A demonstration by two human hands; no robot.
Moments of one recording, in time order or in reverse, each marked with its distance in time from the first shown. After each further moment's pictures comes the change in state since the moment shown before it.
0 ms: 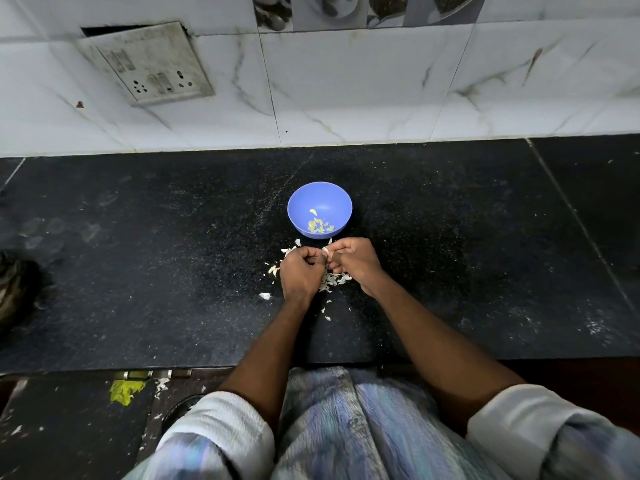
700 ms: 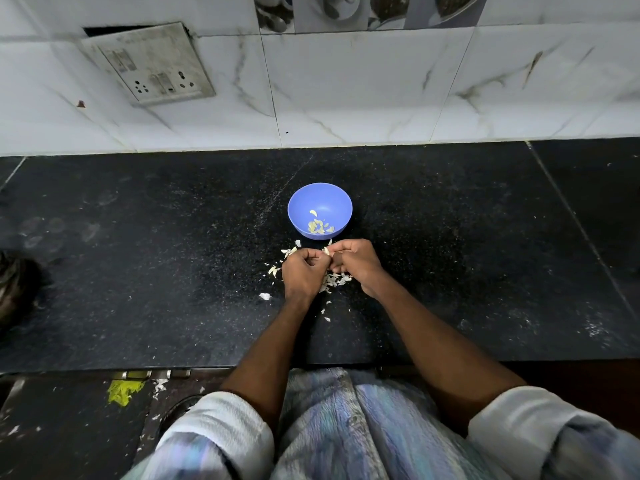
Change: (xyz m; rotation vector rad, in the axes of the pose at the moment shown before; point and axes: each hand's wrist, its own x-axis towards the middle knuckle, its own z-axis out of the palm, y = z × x) left_hand 0.002 -0.005 0.004 -0.065 0.003 -0.003; right_hand -0.007 -0.009 -0.001 0.078 -0.023 0.022
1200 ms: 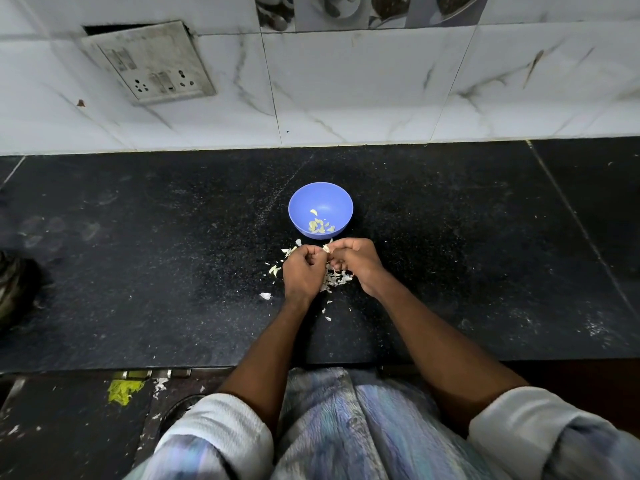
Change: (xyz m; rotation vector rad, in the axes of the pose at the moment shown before) left_hand 0.000 0.002 -0.004 0.017 -0.005 0.061; right_hand 0.000 -0.001 0.002 0.110 -0.005 0.005
